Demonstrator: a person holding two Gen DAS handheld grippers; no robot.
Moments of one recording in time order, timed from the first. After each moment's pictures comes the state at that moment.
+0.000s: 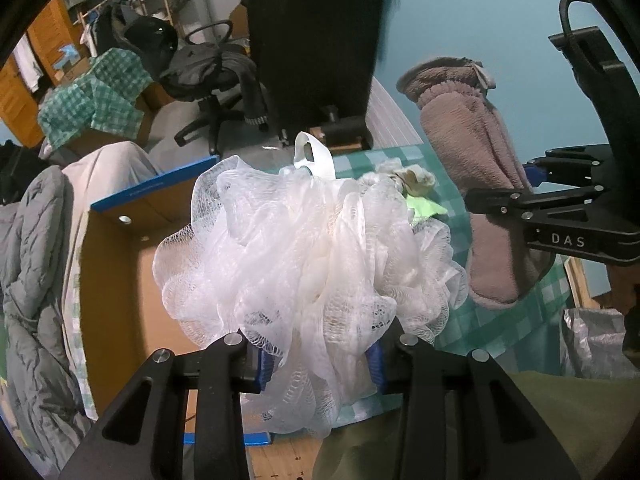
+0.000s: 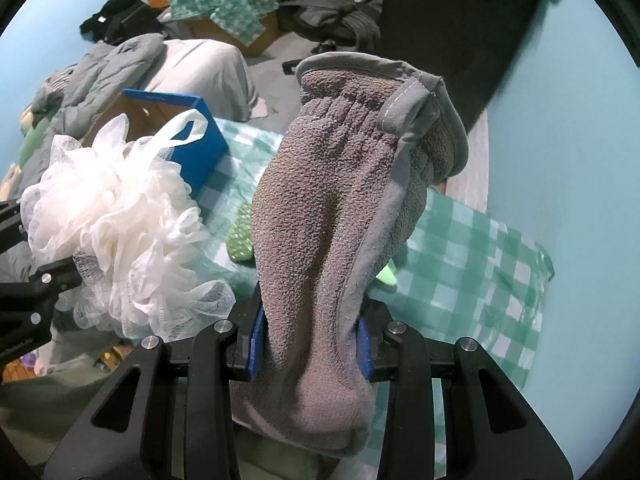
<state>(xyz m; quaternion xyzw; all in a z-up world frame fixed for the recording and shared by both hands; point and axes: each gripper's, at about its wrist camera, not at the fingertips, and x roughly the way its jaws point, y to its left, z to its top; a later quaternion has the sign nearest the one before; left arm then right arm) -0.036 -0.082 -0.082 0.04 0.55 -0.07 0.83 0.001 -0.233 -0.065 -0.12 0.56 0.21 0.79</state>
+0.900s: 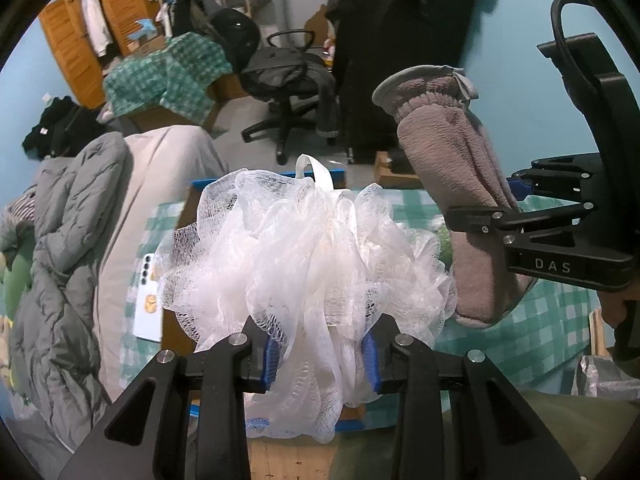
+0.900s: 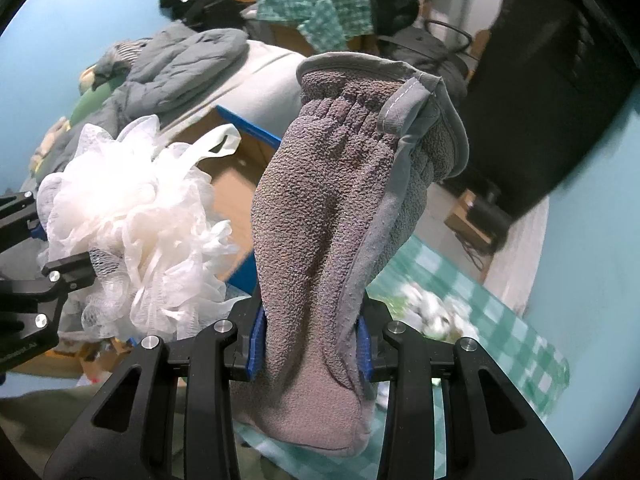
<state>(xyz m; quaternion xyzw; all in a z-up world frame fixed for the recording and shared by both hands) -0.050 0.009 -0.053 0.00 0.52 0.04 0.85 0.018 -0.115 -0.046 -0.17 0.51 0.34 0.77</state>
